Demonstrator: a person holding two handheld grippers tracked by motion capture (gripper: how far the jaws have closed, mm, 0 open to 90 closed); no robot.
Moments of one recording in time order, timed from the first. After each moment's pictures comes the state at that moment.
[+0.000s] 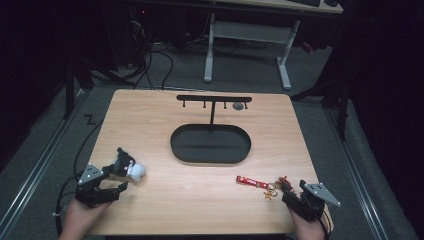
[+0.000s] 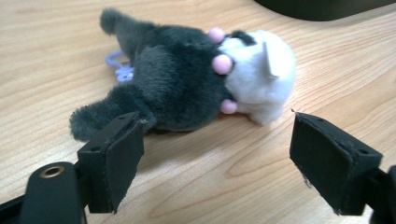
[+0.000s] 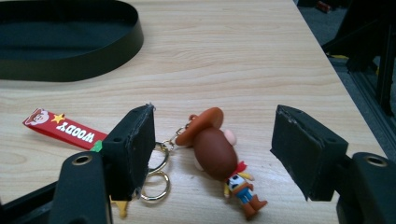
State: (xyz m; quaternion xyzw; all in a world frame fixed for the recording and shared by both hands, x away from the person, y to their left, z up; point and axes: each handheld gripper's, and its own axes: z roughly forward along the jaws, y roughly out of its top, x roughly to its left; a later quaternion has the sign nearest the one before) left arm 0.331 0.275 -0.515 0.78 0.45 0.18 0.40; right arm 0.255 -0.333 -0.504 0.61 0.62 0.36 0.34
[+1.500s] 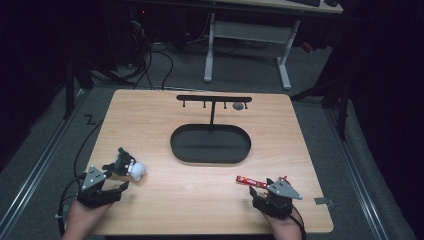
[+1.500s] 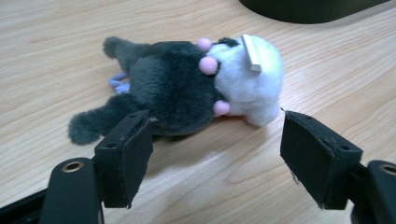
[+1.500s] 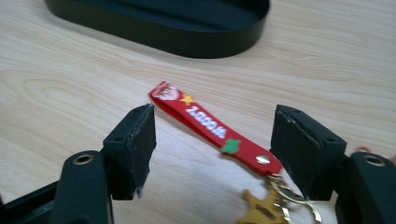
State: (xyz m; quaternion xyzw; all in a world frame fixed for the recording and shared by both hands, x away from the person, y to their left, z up) left arm 0.325 0.267 -0.518 0.78 0.42 0.21 0.41; right arm 0.269 -0.259 -0.513 0.50 0.73 0.36 0.29
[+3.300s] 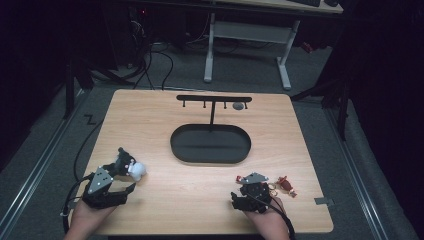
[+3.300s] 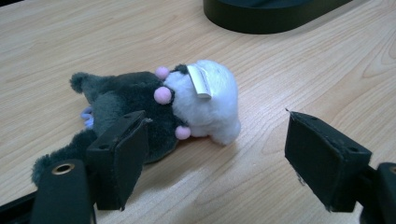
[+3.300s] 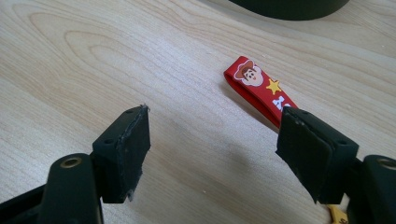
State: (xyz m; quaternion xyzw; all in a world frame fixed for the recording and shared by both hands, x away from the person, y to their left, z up) left arm 0.320 0.250 -0.509 0.80 0.37 0.23 0.41; right arm 0.293 -0.199 -0.497 0.50 0.81 0.23 0.20
